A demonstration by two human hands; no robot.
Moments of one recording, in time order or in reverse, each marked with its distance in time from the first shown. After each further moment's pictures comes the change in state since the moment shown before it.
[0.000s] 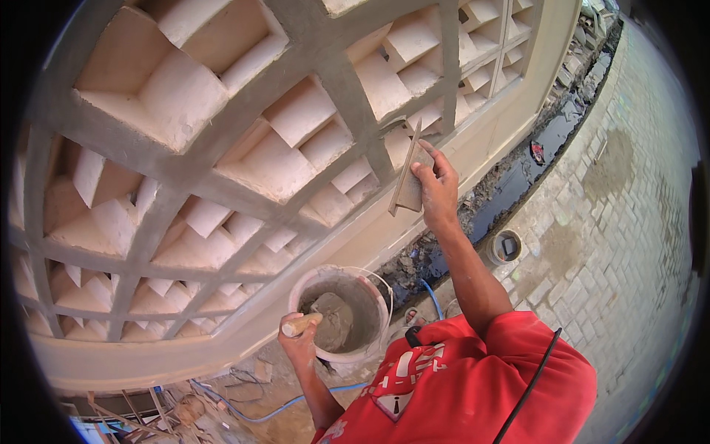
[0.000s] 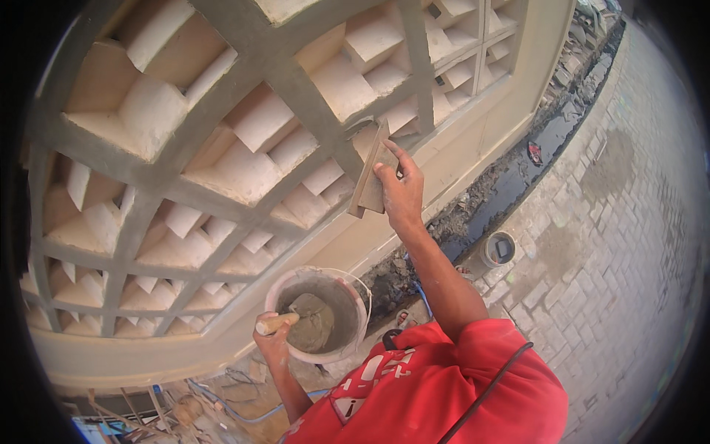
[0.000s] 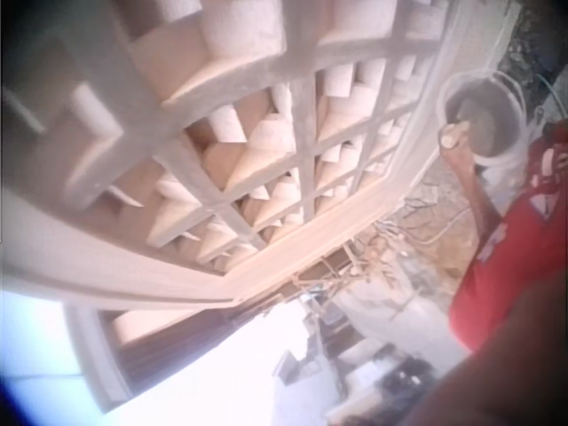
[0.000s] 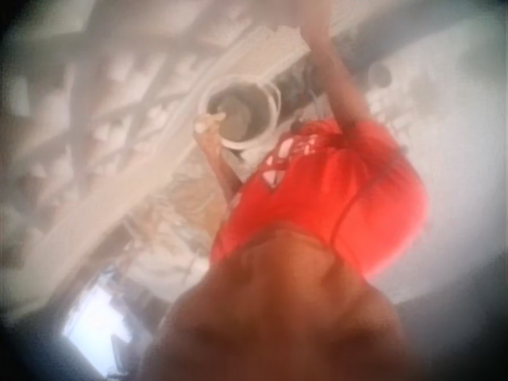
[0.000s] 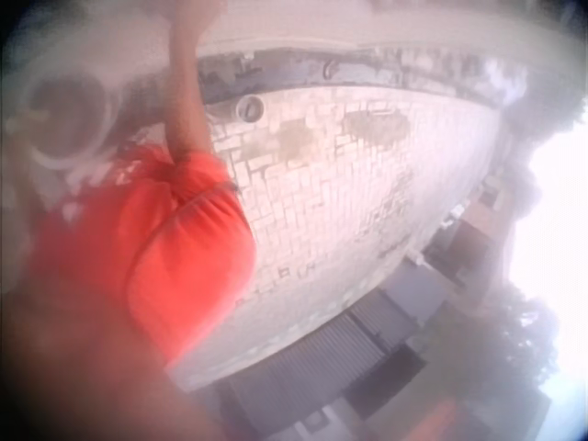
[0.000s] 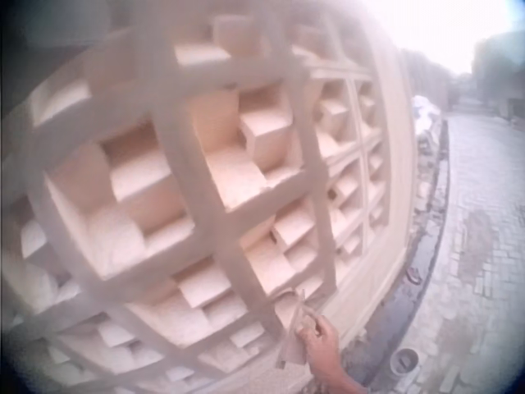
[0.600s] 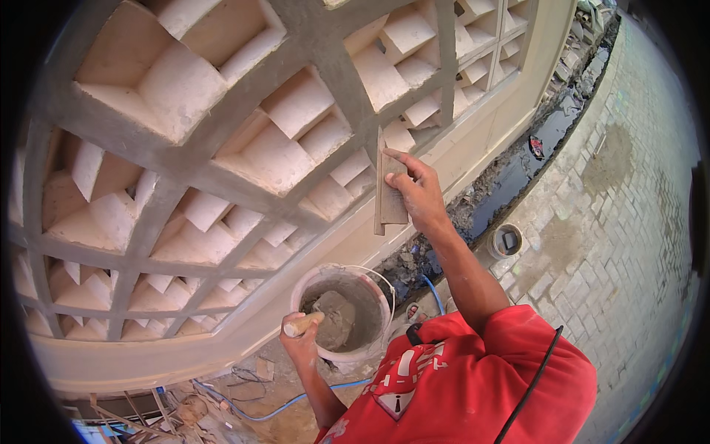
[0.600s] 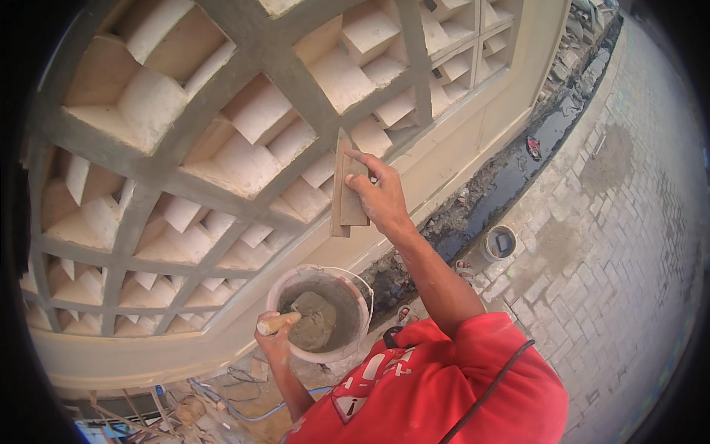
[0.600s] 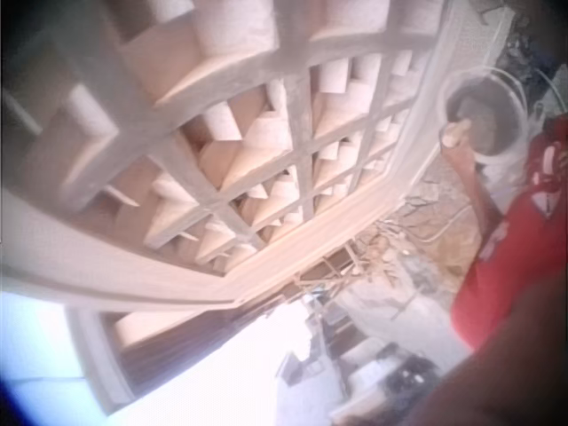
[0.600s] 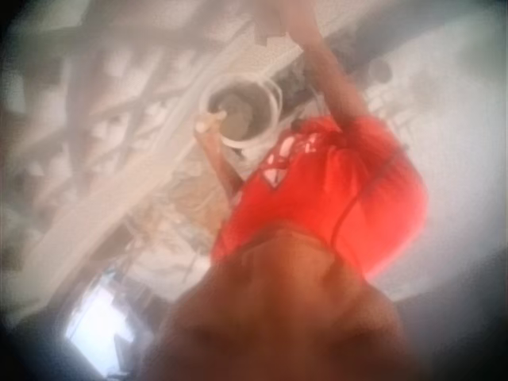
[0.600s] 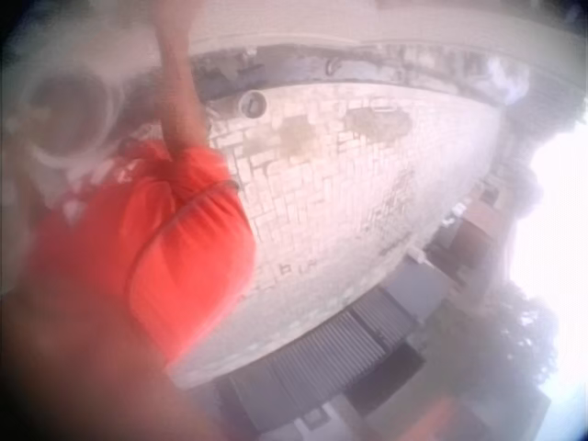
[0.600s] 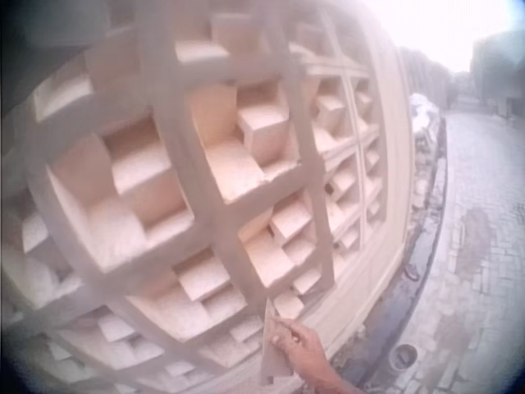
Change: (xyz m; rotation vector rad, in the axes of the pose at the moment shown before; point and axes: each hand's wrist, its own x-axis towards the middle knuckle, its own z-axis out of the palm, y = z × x) left_hand -0.010 0.001 -0.005 0.002 -0.005 -0.006; right_hand -0.022 -0.004 0.017 -0.099 -0.250 0.069
